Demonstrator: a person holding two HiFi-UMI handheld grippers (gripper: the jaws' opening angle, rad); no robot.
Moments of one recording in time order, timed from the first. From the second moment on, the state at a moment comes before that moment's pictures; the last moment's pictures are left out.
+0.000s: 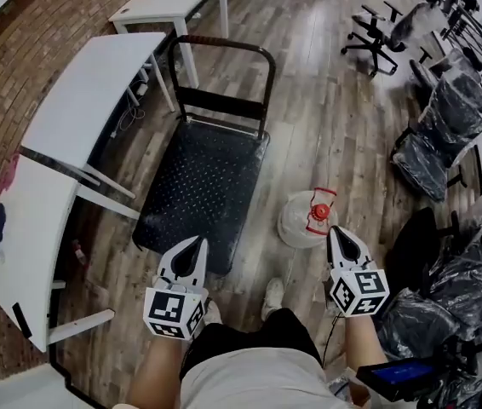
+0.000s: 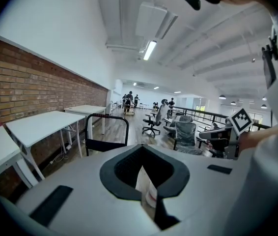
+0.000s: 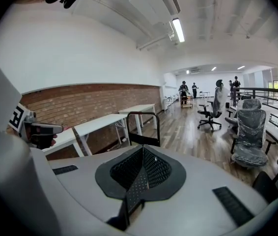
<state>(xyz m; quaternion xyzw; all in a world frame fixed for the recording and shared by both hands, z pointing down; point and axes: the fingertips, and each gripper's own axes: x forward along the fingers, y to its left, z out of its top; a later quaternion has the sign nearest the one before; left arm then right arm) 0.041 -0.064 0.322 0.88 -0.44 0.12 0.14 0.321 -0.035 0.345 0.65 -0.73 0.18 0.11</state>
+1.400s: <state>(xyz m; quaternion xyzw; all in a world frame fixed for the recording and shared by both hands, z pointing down) 0.108 -0.091 0.549 0.80 -0.49 0.22 0.26 0.466 -0.136 0.742 0.56 -0.69 0.32 0.33</state>
